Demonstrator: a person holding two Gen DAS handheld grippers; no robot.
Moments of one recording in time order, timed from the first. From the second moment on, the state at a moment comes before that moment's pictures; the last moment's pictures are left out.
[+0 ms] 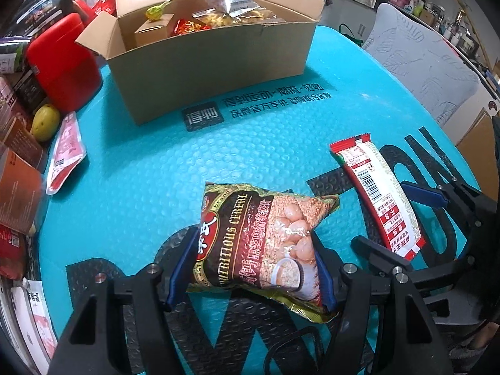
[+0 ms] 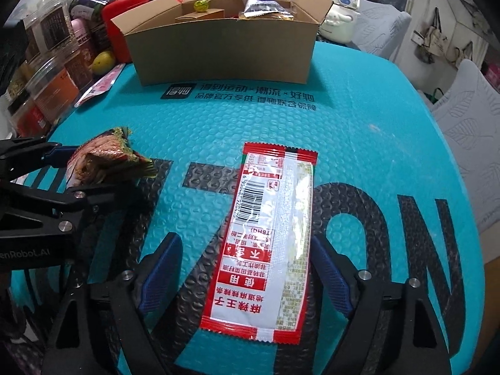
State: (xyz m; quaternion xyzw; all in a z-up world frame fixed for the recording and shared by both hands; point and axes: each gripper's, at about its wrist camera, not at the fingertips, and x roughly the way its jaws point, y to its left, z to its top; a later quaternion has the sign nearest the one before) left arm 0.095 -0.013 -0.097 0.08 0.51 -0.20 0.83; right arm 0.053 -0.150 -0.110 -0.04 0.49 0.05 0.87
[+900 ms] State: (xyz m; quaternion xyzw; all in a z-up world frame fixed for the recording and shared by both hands) left arm 0.056 -0.010 -0.051 0.08 0.46 -0.23 0.86; right arm 0.007 -0.159 -0.060 0.07 0.41 0.11 0.90
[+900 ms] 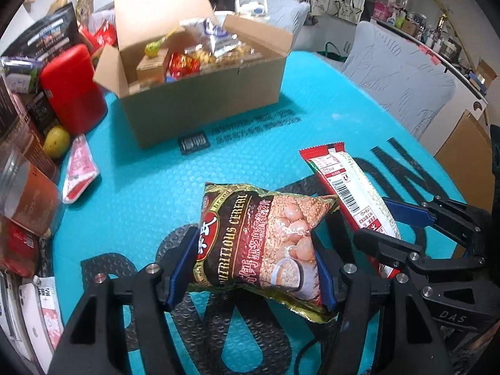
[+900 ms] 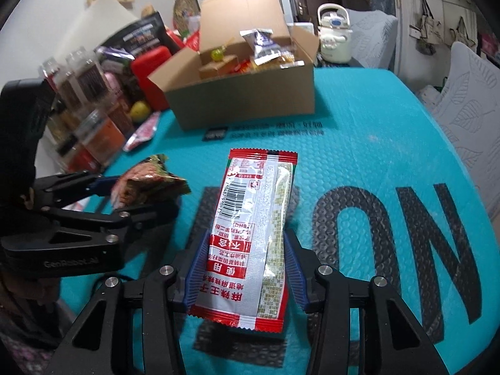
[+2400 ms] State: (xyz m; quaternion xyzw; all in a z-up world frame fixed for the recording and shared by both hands) left arm 0.209 -0.020 0.090 0.08 0.28 -0.21 0.93; right arm 0.175 -0.164 0.077 0.02 0.26 0.18 0.95
